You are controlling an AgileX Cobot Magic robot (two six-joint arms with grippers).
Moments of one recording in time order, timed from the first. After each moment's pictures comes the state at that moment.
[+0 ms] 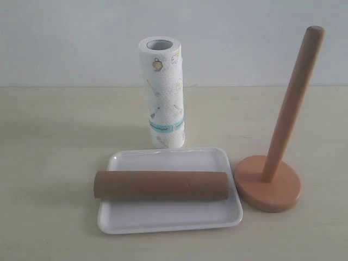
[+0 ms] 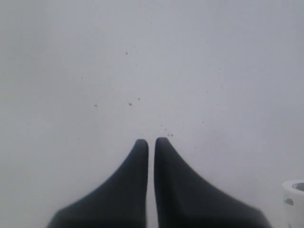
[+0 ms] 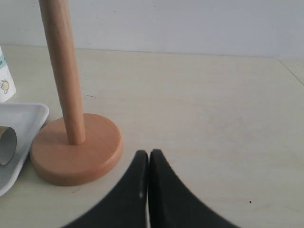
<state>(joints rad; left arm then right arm) -0.01 0.39 -0.17 0.07 -0.53 -0.02 0.05 0.00 0.00 0.00 0.34 -0.03</state>
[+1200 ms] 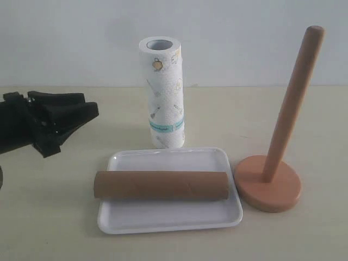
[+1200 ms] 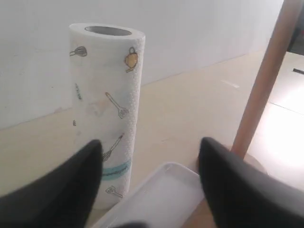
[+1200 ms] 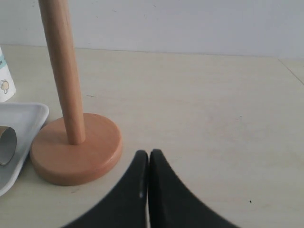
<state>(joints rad) -0.01 1.59 -0.51 1.01 -1.14 -0.63 0.05 0.00 0.00 0.00 0.34 -0.02</state>
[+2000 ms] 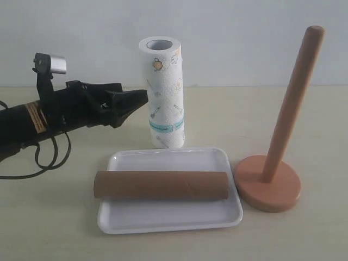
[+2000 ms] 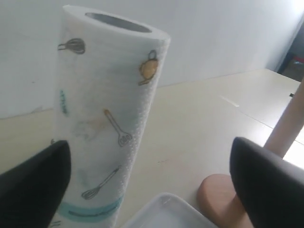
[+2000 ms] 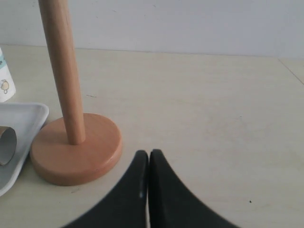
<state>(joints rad) -0.22 1.84 -0.75 0.80 -1.07 -0.70 0.05 0.00 0.00 0.00 0.34 -0.02</state>
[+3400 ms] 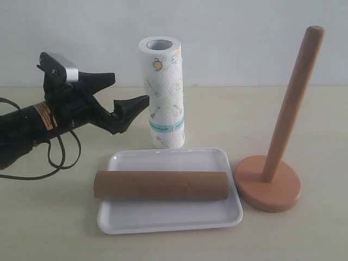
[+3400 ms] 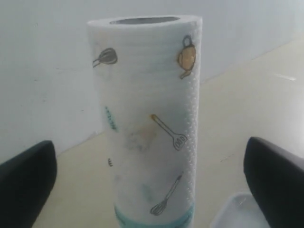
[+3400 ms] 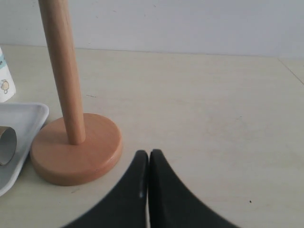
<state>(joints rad) -0.22 1.94 -0.80 0.68 -1.11 -0.31 0.05 0.00 0.00 0.00 0.34 -0.02</state>
